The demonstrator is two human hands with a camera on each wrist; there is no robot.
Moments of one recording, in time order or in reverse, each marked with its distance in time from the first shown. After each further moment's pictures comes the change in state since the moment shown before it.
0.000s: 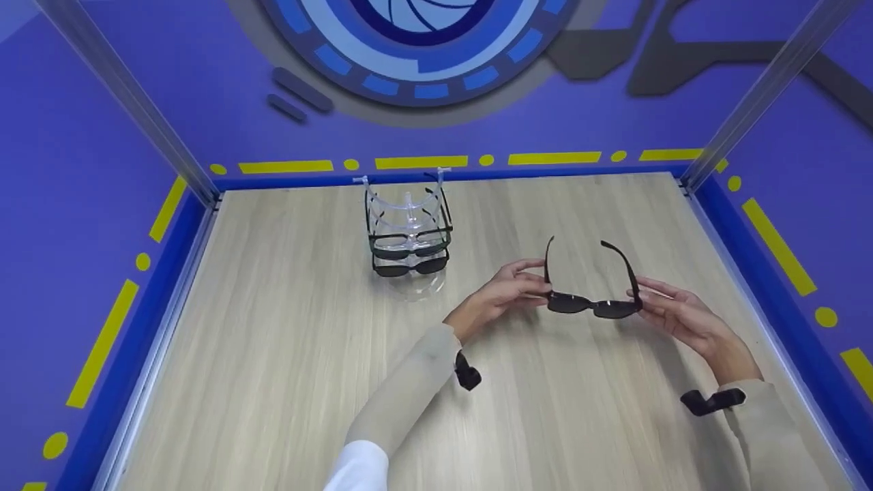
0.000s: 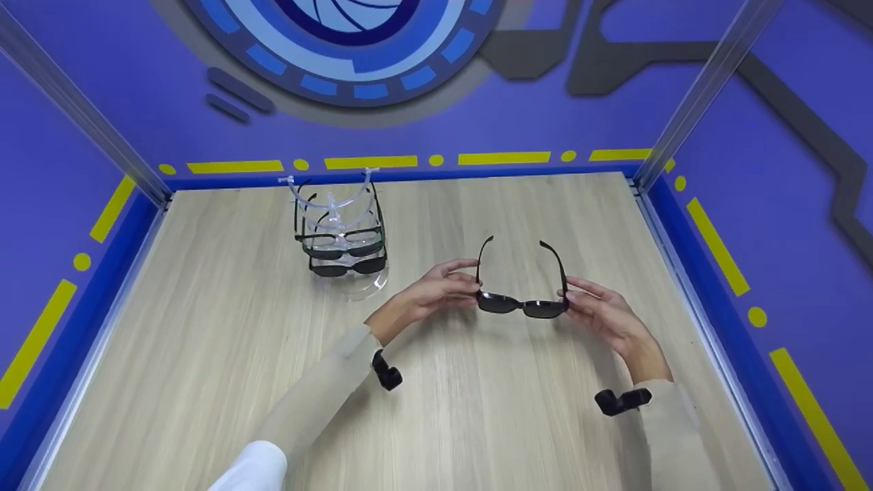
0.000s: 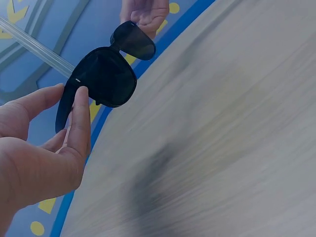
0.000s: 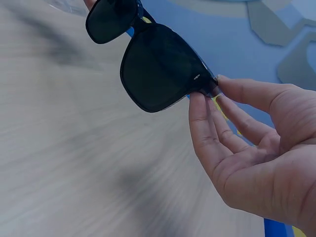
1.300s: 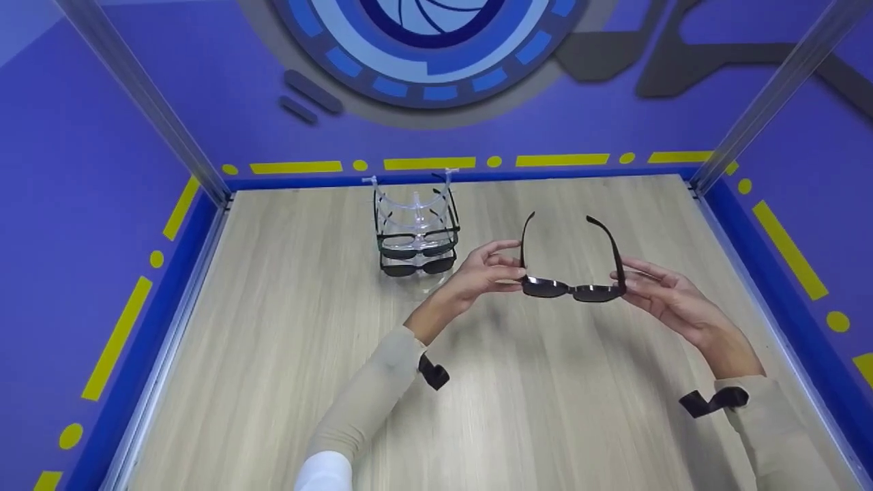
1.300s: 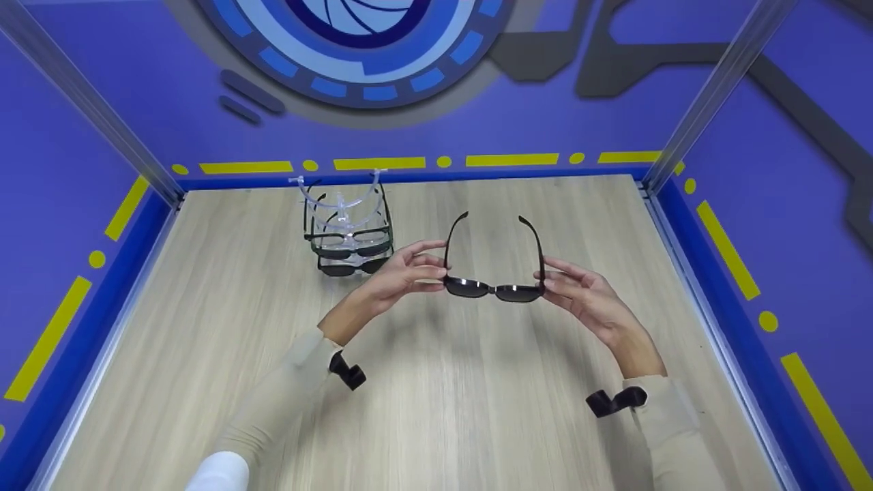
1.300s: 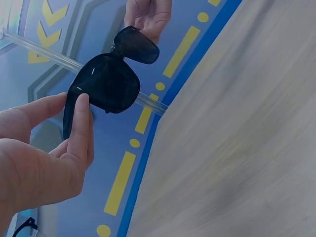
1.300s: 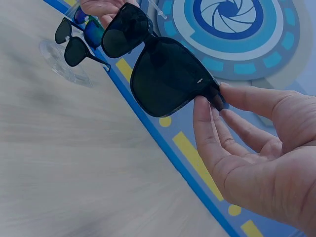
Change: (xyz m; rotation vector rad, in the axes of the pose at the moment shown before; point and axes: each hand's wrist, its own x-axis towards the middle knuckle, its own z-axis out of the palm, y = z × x) left_hand -0.061 0.057 -0.015 0.110 0.062 0.140; right_hand 0.014 -0.024 0.076 -0.153 -0.002 -0.062
